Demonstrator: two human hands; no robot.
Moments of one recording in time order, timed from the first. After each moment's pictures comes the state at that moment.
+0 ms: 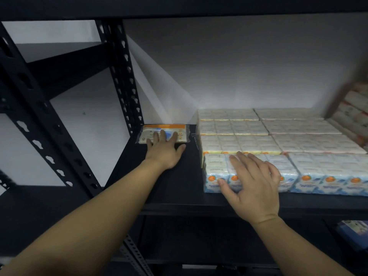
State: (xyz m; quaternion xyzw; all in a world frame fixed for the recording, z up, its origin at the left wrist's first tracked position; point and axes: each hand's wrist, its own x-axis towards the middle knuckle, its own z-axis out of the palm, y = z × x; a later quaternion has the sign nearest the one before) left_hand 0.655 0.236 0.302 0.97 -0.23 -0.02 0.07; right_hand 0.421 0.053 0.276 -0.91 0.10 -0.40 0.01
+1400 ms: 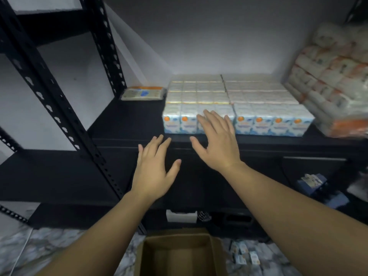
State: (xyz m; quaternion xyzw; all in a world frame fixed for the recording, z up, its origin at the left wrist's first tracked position) left_hand 0.349 0.245 0.266 0.91 -0.28 0.13 0.28; right_hand 0.335 0.024 0.279 -0.94 -0.01 -0.33 0.13
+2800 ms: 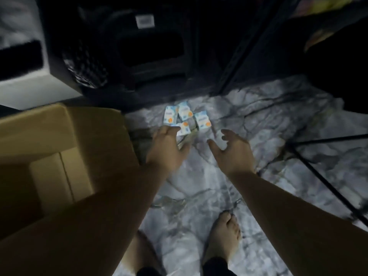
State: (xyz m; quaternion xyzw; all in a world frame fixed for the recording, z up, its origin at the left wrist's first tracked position) left_hand 0.147 -0.061 -0.495 0.90 -0.28 -0.29 0.19; right_hand 0.011 -0.206 -0.487 -0.83 0.47 0.05 0.31
